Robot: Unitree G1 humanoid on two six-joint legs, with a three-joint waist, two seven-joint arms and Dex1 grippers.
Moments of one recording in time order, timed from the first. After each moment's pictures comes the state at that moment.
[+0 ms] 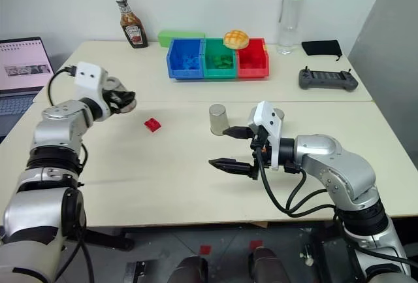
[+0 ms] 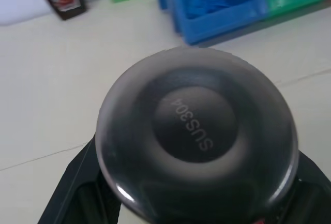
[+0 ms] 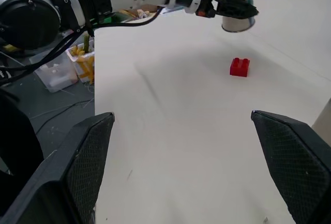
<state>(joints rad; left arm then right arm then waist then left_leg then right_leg) -0.97 0.70 0.13 0.90 -0.08 0.25 -0.49 -0.57 -0.54 0.14 -0.43 0.66 0.82 0.81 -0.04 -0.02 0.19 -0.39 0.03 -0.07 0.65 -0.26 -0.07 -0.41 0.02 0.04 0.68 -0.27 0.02</state>
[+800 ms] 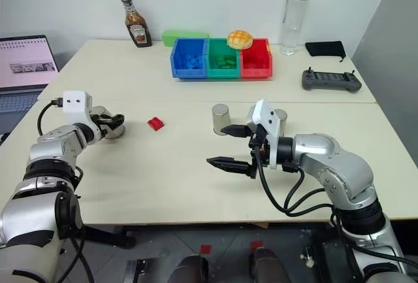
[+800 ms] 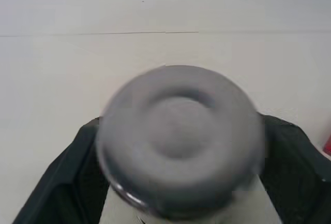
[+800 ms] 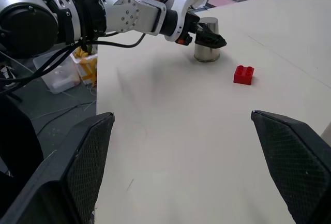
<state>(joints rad) -0.94 0.69 0.24 1.10 -0.13 0.26 -0.43 -0.58 -0.53 0.14 -0.42 0.65 0.82 0.80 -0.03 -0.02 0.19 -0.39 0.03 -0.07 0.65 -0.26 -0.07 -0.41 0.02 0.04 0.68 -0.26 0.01</state>
